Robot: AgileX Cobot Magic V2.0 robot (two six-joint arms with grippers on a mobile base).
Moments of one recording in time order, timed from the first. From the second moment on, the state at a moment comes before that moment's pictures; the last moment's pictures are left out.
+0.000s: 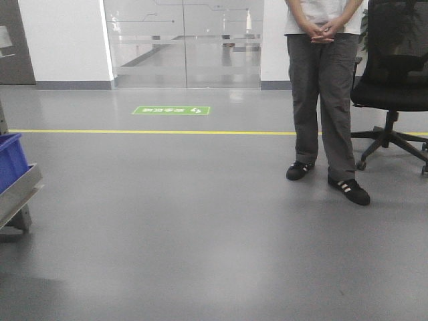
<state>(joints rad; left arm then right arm) -0.37 1.32 -1.58 0.05 1.03 -0.16 0.24 1.34 -1.54 0.10 0.90 0.16</state>
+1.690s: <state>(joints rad) -0.37 1.32 -1.58 0.09 1.02 -0.16 0.24 1.37 -1.54 0.09 0.68 0.15</state>
